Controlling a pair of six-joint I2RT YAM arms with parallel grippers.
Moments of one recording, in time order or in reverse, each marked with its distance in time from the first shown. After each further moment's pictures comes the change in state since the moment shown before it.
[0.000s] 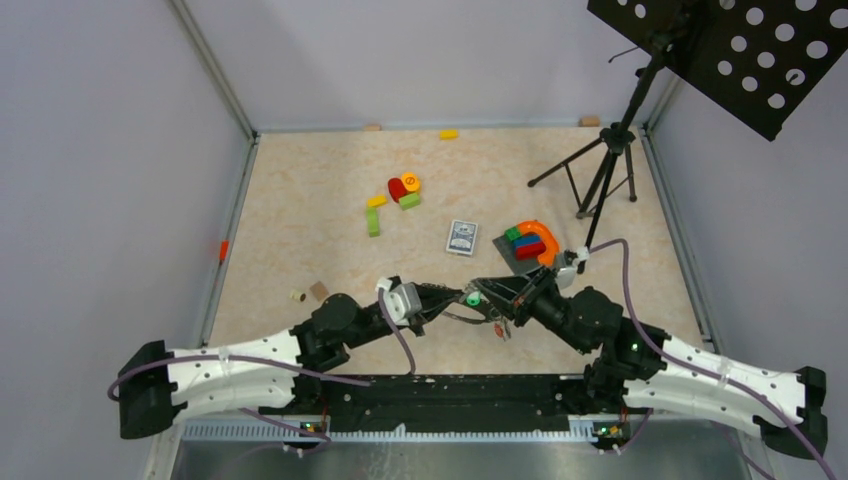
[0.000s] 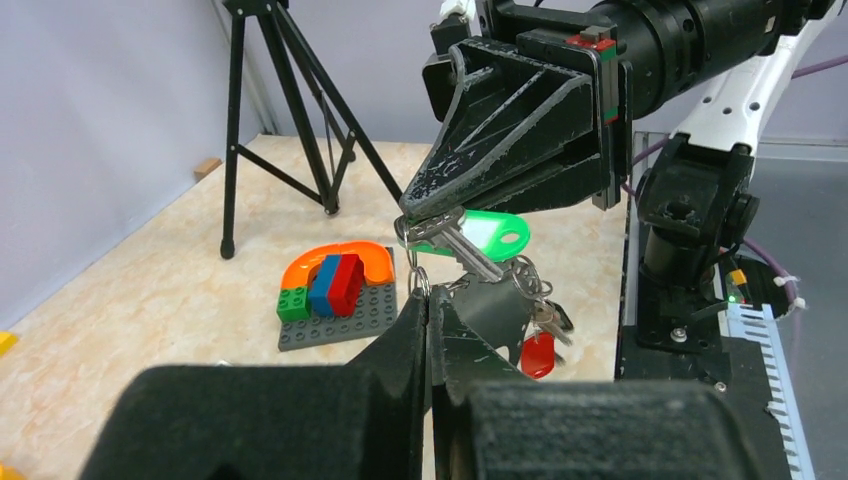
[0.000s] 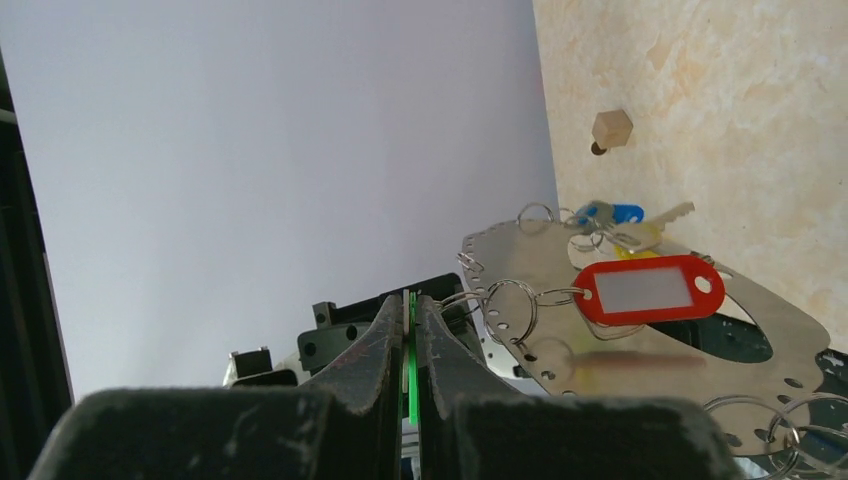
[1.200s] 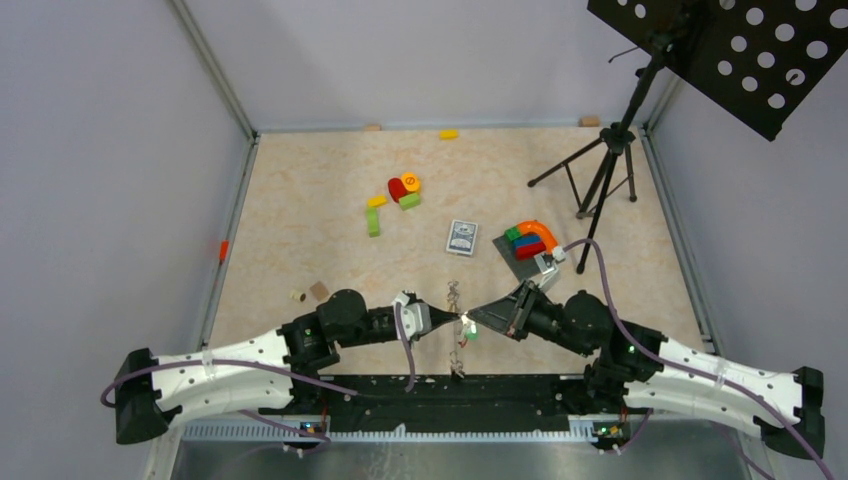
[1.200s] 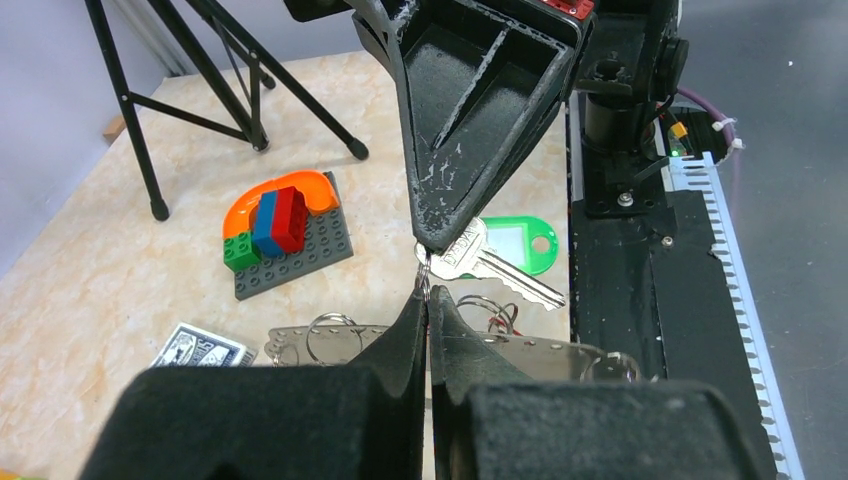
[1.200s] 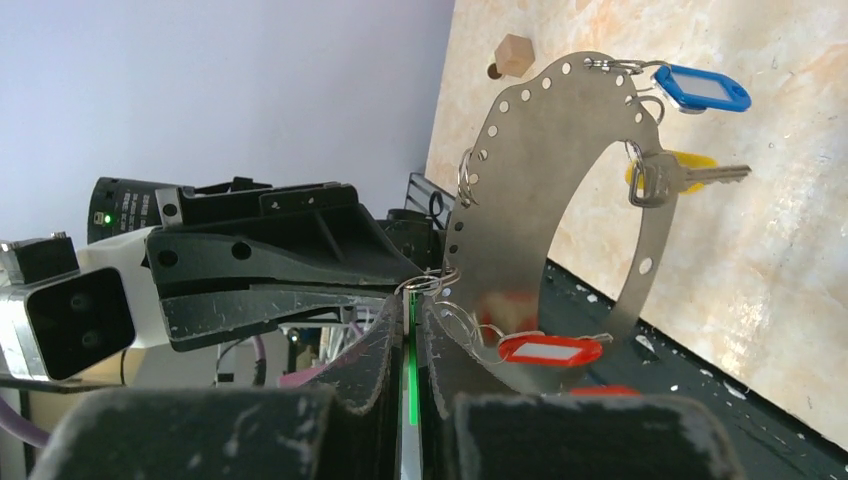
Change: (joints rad) left arm 0.000 -0.089 0.069 -0.397 0.163 0.126; right arm 0.001 -0.011 -0.046 -0.045 -0.226 -0.410
